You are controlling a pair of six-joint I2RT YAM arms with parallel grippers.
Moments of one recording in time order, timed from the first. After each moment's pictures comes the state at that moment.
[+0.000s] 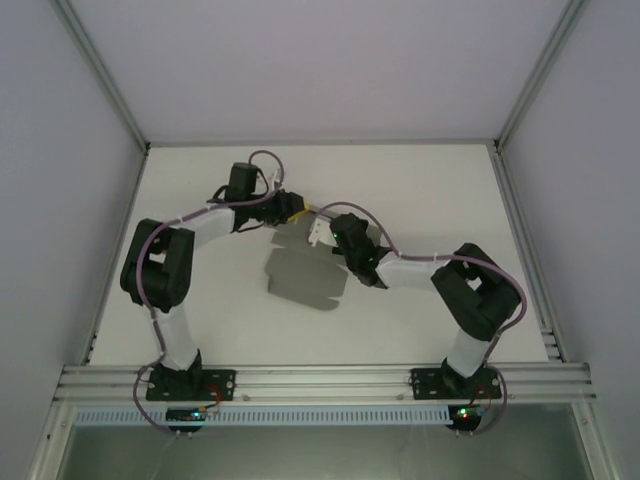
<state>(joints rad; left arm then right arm) -0.34 1.86 1.18 0.01 0.79 -0.75 0.76 1.72 0.86 0.35 0.53 -0.93</state>
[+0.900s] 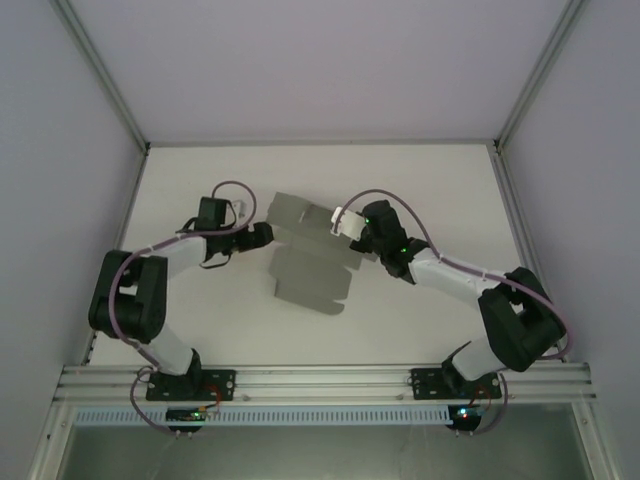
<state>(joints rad) -0.20 1.62 0.81 -0.08 0.38 -0.41 0.61 1.47 0.82 0.11 0.17 -0.77</state>
